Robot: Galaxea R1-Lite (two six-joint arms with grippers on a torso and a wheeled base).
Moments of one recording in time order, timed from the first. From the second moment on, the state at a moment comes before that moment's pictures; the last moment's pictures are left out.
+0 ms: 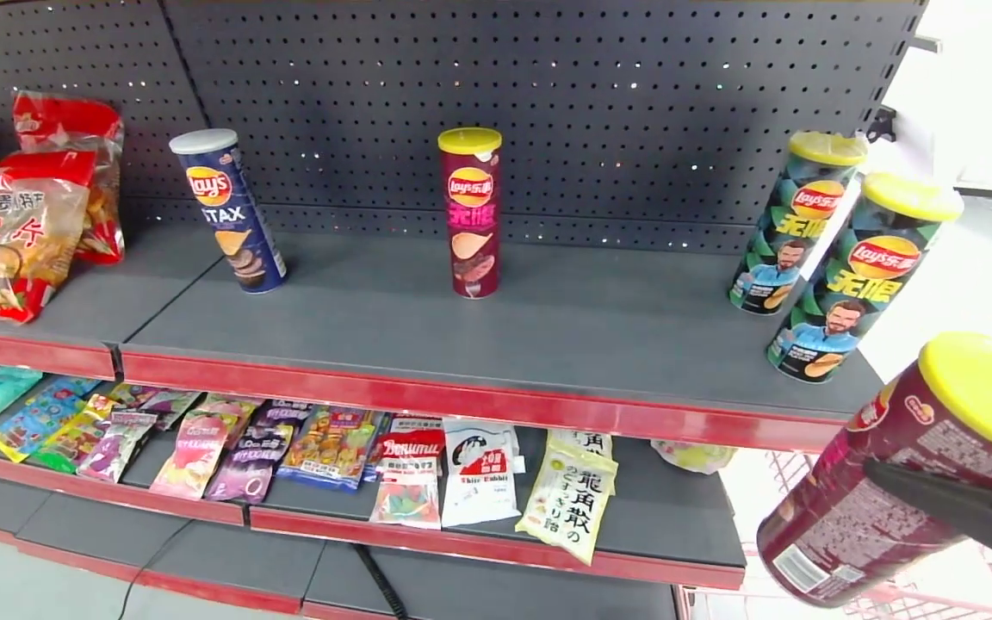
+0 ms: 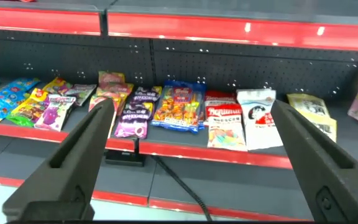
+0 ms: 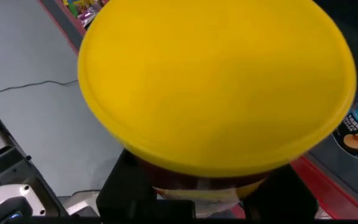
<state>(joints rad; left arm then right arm) 0.00 0.00 0.00 0.00 0.00 0.00 0.41 0.92 -0.51 -0.18 0.30 -0.19</state>
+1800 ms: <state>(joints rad) 0.00 0.00 0.00 0.00 0.00 0.00 0.41 0.95 -0.43 -0.18 0.36 -0.23</state>
